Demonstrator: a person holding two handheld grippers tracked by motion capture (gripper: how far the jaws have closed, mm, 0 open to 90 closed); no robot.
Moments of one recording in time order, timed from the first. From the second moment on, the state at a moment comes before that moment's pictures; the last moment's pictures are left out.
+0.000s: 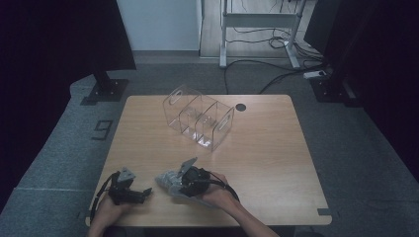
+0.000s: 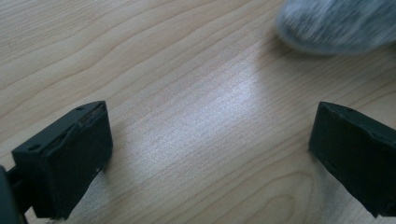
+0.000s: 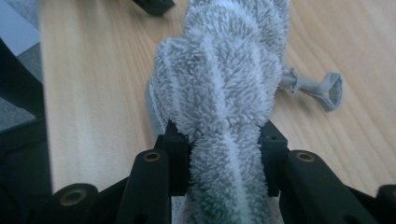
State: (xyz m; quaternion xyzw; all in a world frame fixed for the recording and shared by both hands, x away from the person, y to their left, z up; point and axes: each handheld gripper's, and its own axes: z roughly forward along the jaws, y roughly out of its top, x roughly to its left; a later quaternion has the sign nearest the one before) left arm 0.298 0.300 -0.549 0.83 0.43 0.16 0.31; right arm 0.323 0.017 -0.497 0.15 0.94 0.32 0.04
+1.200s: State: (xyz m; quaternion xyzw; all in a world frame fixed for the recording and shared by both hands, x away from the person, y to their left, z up) left arm 0.298 0.299 -0.549 0.83 0.43 0.16 0.31; right arm 0.330 -0.034 -0.443 0.18 0.92 0.33 0.08
